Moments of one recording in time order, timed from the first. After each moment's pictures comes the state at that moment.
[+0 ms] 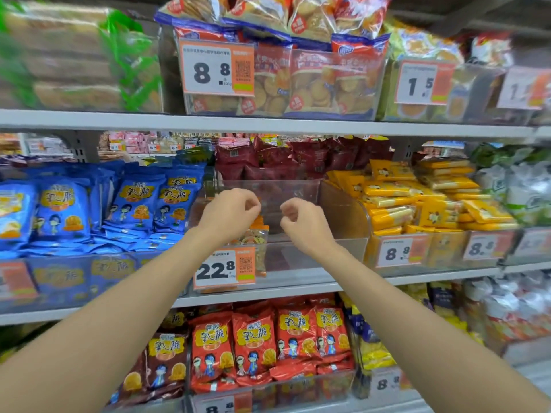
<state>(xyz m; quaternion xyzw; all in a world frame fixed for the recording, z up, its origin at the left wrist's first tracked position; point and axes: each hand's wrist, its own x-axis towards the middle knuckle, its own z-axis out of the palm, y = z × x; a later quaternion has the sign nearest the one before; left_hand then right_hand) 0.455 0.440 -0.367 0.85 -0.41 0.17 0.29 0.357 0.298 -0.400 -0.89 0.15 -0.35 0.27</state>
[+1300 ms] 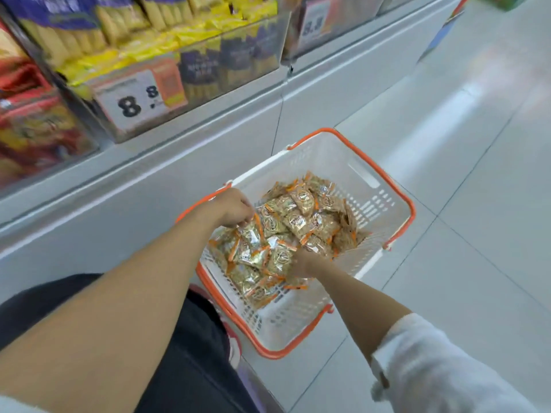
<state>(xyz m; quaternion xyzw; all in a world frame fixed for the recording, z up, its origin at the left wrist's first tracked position) 0.156 0.236 -0.847 0.73 -0.46 -0.49 0.10 -0.070 0.221 -0.957 -0.68 0.55 0.32 0.36</state>
